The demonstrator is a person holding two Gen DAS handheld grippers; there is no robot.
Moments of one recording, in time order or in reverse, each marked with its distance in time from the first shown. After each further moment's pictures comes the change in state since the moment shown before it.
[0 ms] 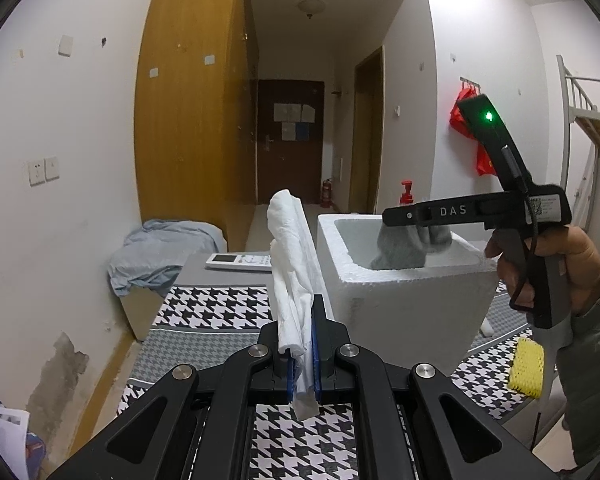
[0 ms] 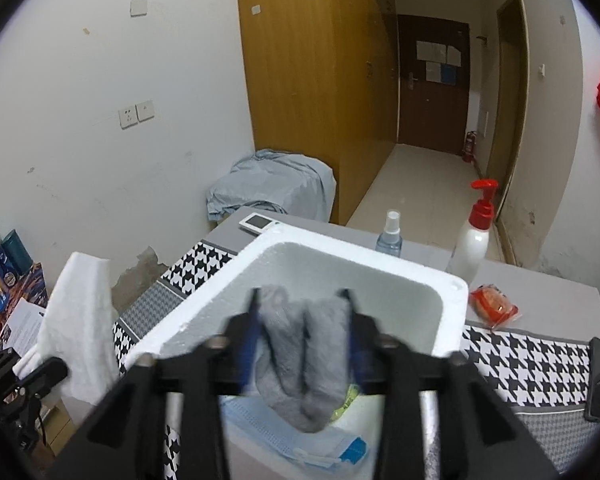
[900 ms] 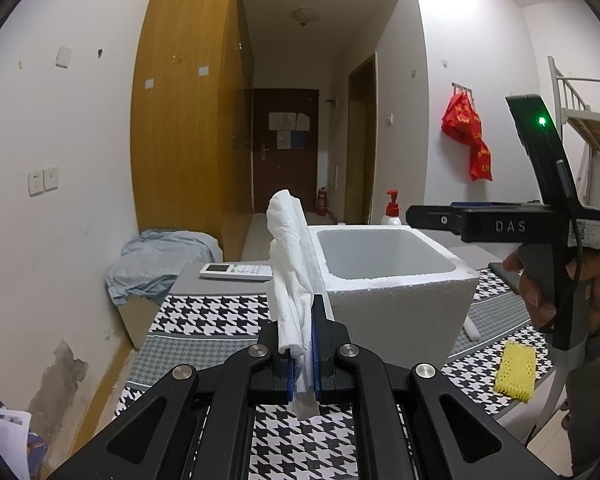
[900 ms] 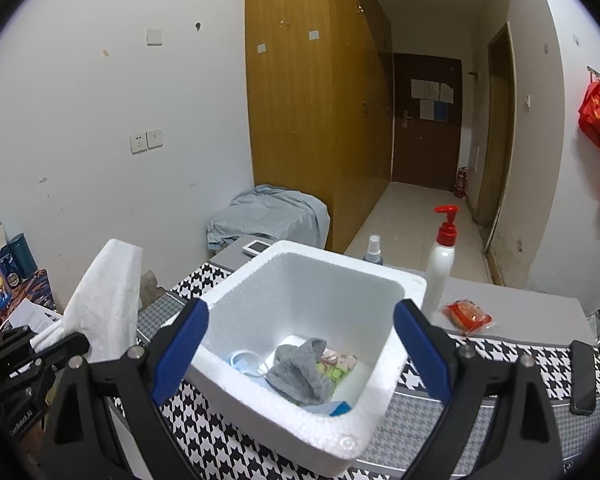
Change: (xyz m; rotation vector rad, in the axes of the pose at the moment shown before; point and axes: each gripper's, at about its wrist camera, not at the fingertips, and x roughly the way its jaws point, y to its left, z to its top) left arm -0.014 -0.012 0.003 0.016 -0.030 -0.016; right arm -0.063 0.001 -0.024 -0.036 -0.145 -0.022
